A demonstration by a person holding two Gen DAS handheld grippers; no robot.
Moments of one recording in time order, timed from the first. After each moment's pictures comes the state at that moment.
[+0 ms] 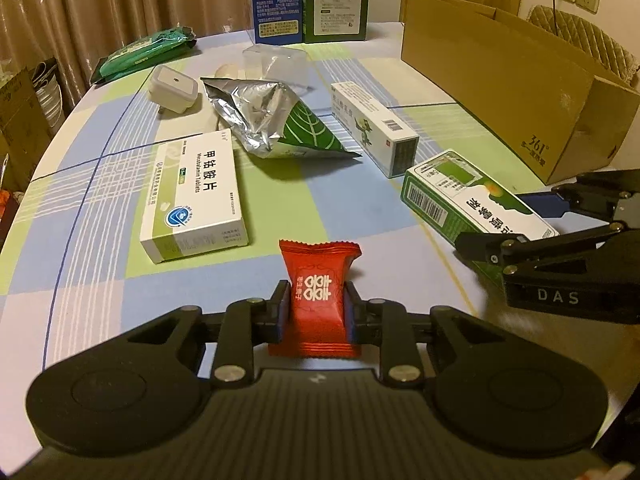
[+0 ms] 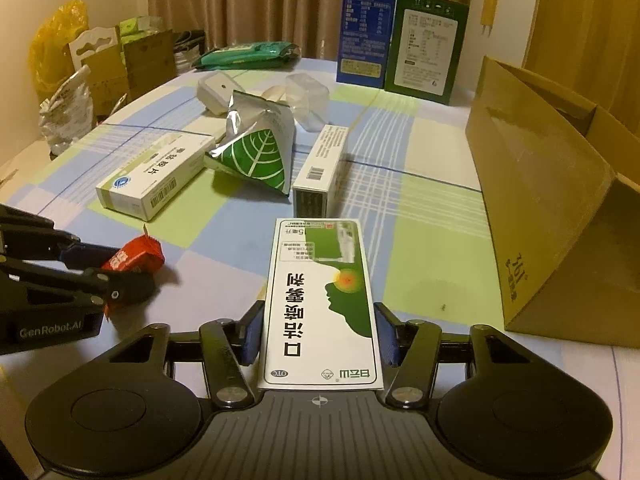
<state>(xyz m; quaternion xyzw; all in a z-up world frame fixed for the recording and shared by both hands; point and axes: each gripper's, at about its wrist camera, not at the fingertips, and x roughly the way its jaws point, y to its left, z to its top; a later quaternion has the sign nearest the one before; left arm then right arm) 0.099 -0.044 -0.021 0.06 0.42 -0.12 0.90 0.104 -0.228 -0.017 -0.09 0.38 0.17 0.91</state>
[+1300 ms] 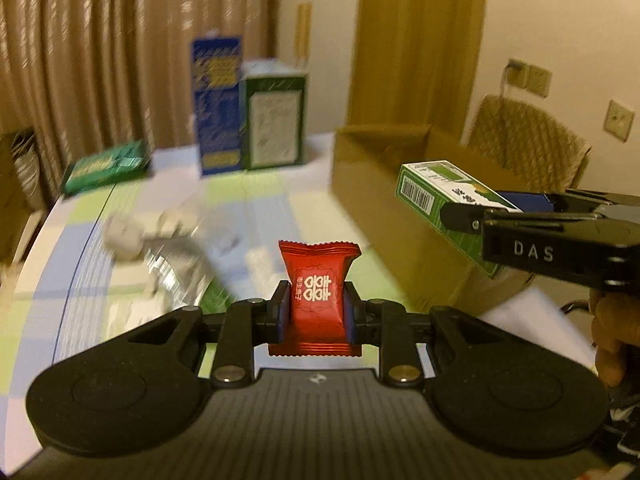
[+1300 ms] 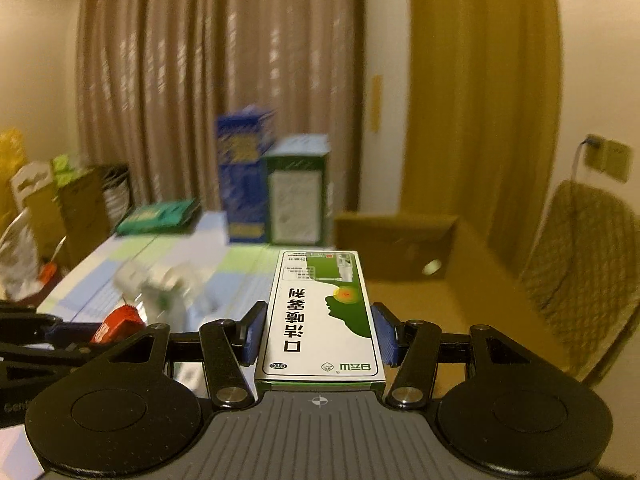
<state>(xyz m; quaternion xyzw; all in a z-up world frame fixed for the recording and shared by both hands) 0.108 -0.128 0.109 0.03 0.30 -0.18 0.94 0.120 -0.331 0.137 -0.02 0.23 0.07 0.97</state>
